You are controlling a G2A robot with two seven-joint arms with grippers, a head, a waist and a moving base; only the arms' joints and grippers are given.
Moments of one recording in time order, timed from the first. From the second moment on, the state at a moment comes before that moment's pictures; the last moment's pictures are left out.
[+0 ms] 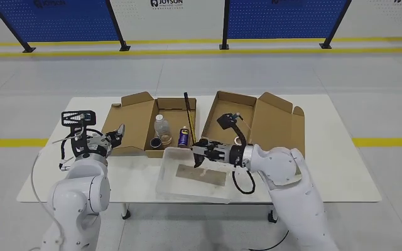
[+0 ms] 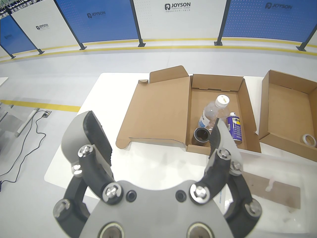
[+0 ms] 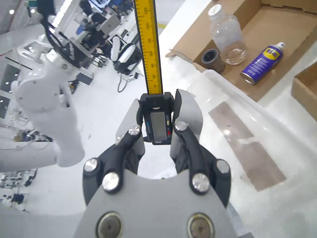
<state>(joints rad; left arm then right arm) 1.48 -1.27 -1.62 -2.20 1.49 0.23 -0.87 -1.12 -1.43 1.22 -1.65 -0.34 -0.20 1.03</state>
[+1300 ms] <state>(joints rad) 1.48 -1.27 -1.62 -2.20 1.49 0.23 -0.87 -0.78 -1.41 1.25 -1.09 -0.58 0.32 0.69</state>
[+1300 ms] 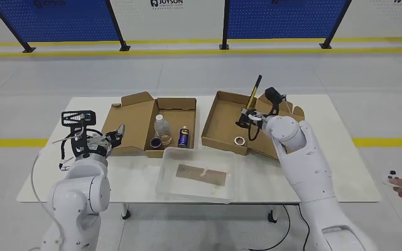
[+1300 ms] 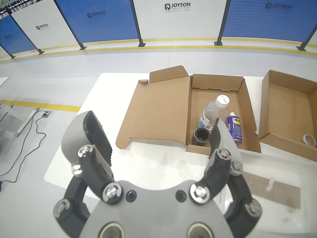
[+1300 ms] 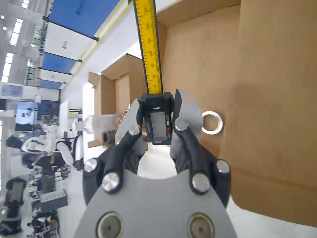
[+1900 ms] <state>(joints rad) 1.48 -1.27 -1.62 -2.20 1.49 0.23 -0.87 -0.56 -1.49 1.04 -0.72 -0.59 0.29 0.70</state>
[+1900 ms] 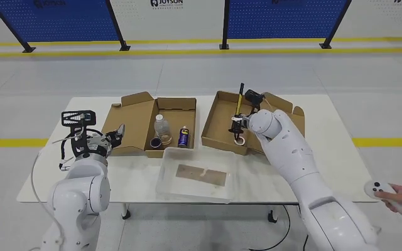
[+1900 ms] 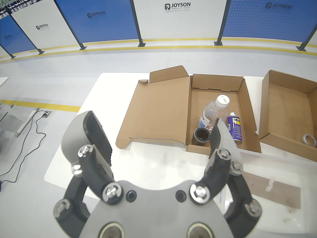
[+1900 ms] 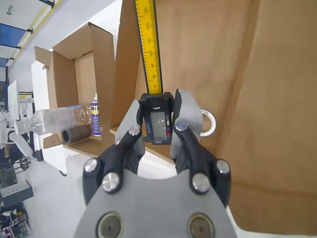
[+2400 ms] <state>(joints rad) 1.48 -1.27 -1.62 -2.20 1.49 0.23 -0.87 -0.51 -1.52 1.01 -0.61 -0.54 0.22 0.68</state>
